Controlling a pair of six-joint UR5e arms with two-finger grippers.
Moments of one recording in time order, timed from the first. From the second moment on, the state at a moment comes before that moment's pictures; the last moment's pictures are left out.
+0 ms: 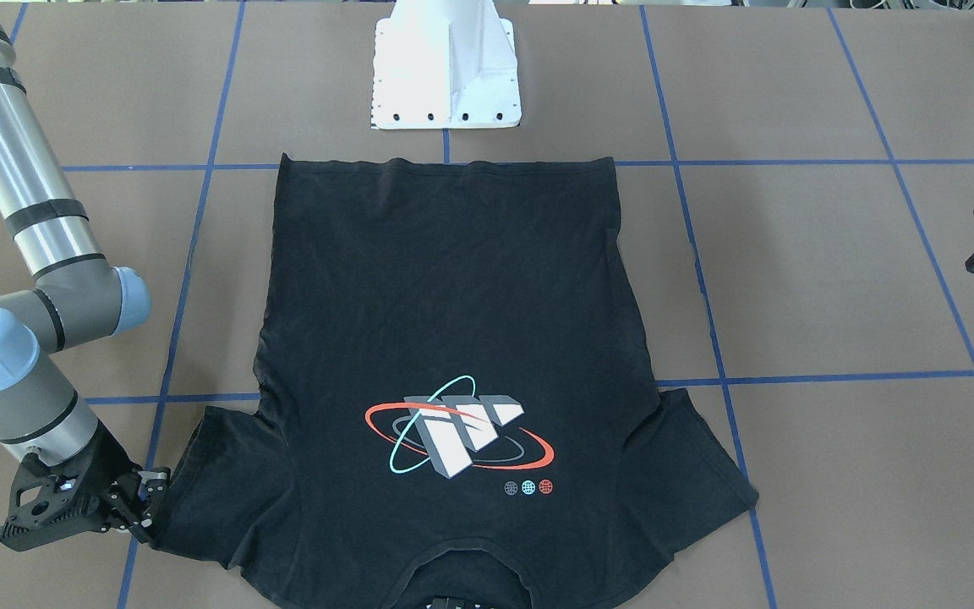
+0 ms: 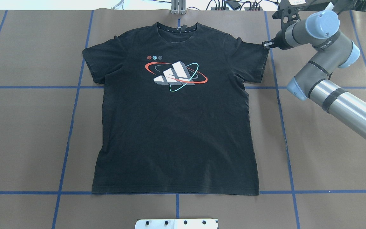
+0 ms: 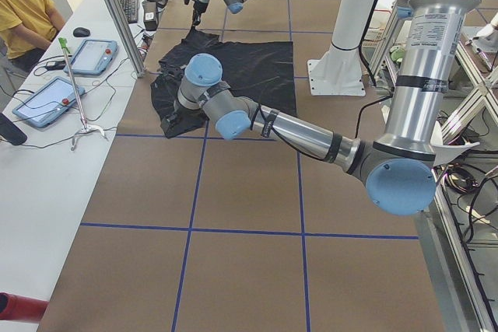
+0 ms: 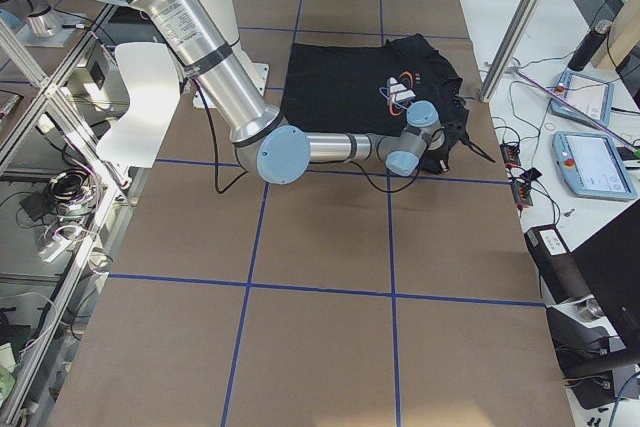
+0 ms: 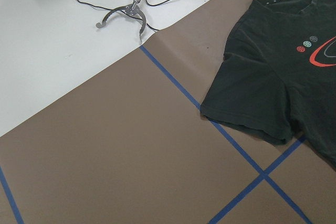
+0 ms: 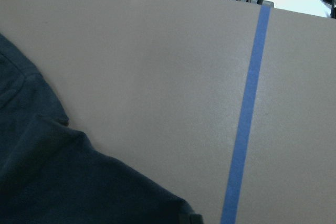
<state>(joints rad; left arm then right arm) -1.39 -1.72 -1.75 -2.14 -2.34 -0.09 0.97 -0.92 0.92 -0.58 1.91 0.72</state>
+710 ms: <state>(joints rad) -1.38 -1.72 -1.76 -2.14 -2.34 -0.09 0.90 -0.89 1.25 -0.92 1.81 0.95</state>
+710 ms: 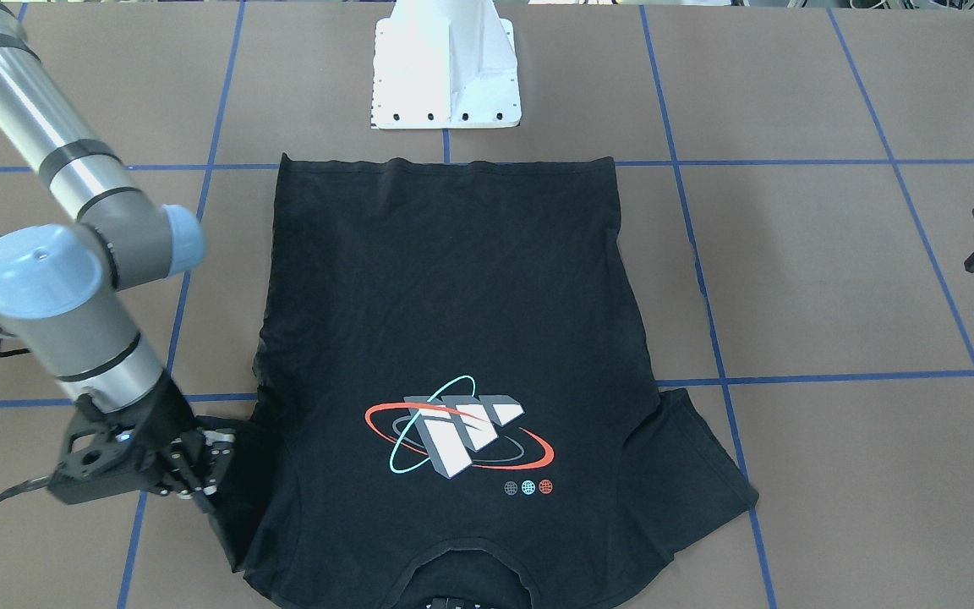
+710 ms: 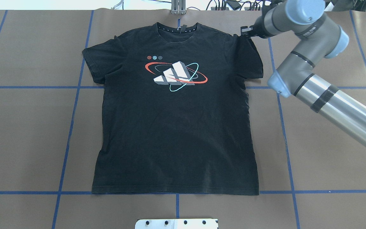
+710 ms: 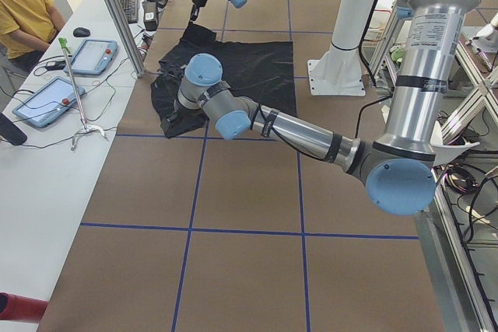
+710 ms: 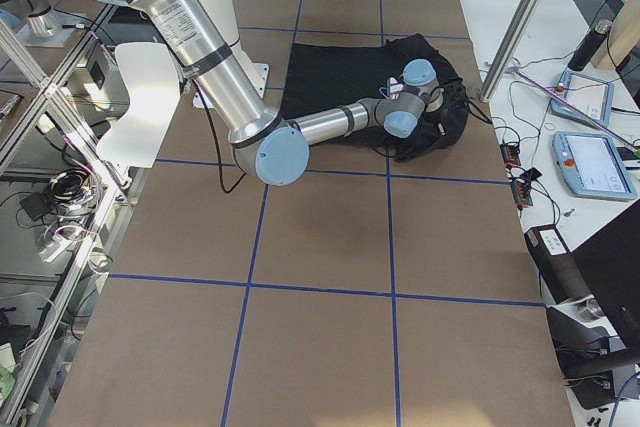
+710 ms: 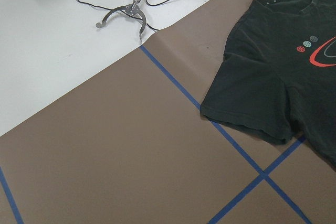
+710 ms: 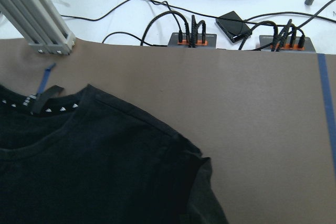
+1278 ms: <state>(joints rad) -1.38 -1.72 -1.76 -2.14 -2.34 -0.09 0.74 -0.68 1.17 -1.08 1.55 1.26</state>
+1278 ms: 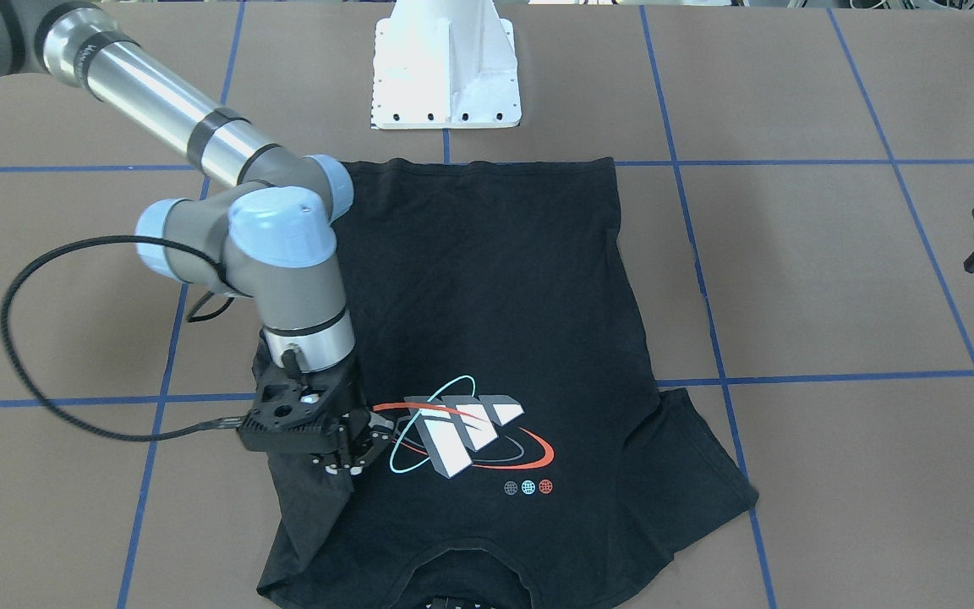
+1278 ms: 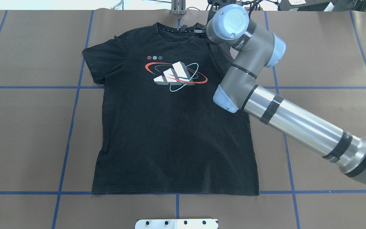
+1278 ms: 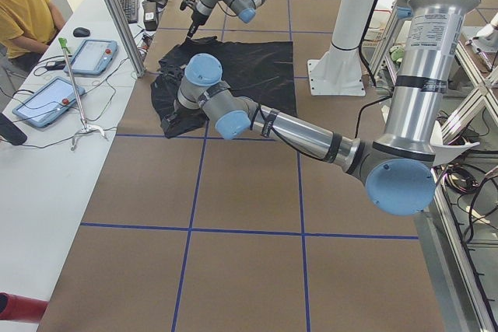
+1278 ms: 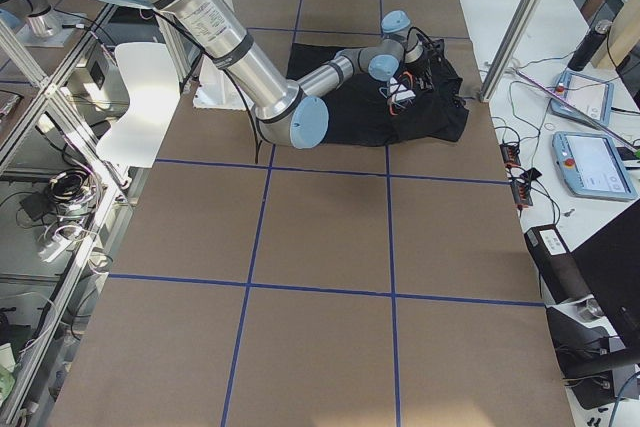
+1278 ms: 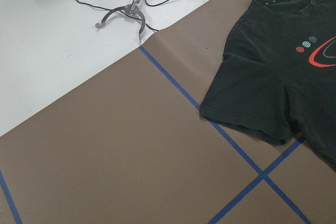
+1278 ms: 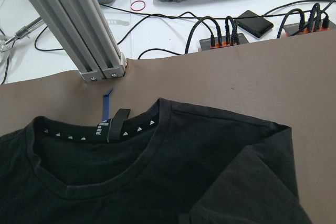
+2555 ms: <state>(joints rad) -1.37 -1.75 -1.69 -2.21 -2.30 -0.15 0.78 -0.65 1.10 -1.12 1.66 1.19</state>
